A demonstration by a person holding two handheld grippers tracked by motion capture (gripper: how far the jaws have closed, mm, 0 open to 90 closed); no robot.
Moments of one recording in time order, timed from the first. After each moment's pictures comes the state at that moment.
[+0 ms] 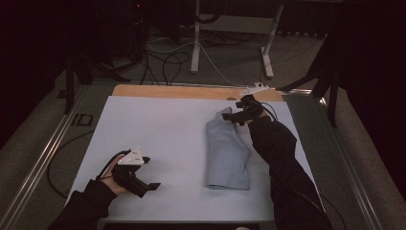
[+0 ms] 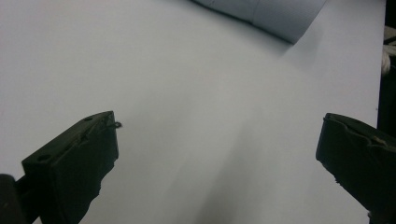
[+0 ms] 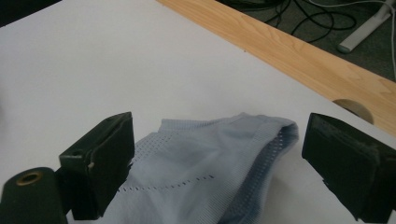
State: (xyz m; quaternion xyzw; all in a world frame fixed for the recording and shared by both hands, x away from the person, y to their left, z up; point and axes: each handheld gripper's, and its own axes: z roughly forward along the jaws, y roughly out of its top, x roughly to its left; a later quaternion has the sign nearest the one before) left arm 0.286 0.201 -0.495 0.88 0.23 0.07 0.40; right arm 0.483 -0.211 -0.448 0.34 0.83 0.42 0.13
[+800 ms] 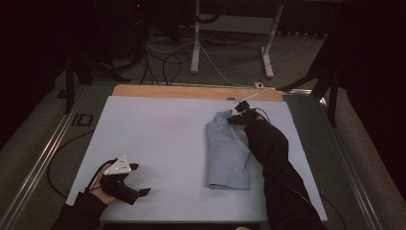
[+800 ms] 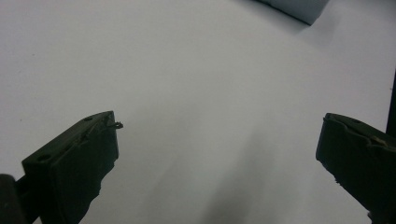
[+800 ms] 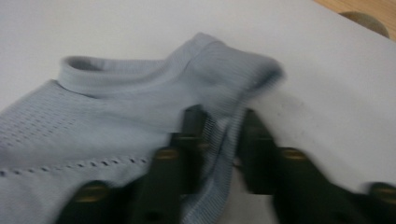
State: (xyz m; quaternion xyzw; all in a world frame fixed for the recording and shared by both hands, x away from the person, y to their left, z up) left arm 0.265 0.229 -0.511 0.86 0.27 0.09 0.41; right arm 0.513 -0.213 -0.505 0.39 0.85 0.33 0.12
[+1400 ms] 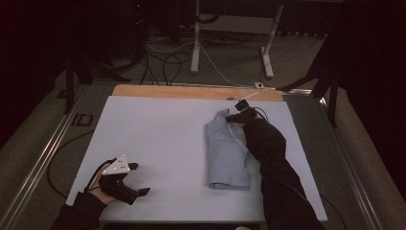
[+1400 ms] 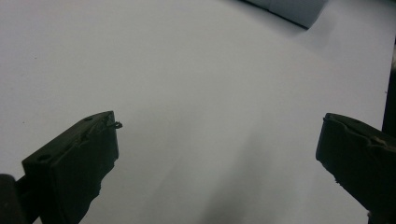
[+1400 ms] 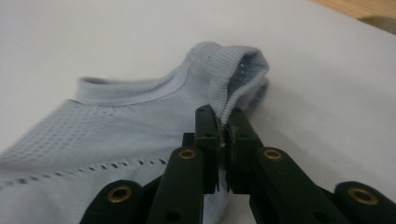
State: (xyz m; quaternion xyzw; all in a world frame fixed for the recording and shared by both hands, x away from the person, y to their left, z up) left arm 0.264 0.231 -0.509 0.86 0.27 0.09 0.42; right arm 0.523 -0.212 -0.512 0.39 0.85 0.35 0.09
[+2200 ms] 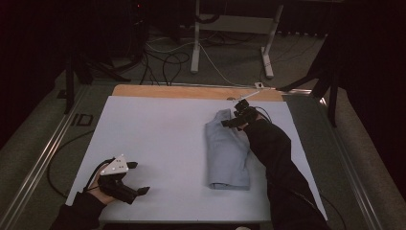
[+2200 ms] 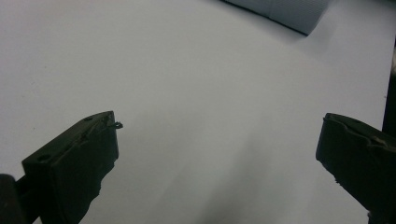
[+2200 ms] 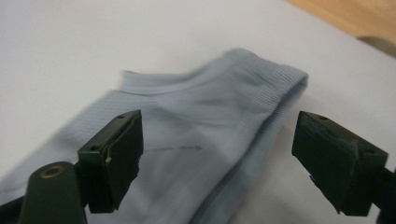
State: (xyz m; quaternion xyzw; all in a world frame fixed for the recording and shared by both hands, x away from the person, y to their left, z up) left arm 0.263 0.232 -0.506 0.86 0.27 0.10 0.43; right arm 0.496 -0.206 -0.483 0.36 0.86 0.35 0.11
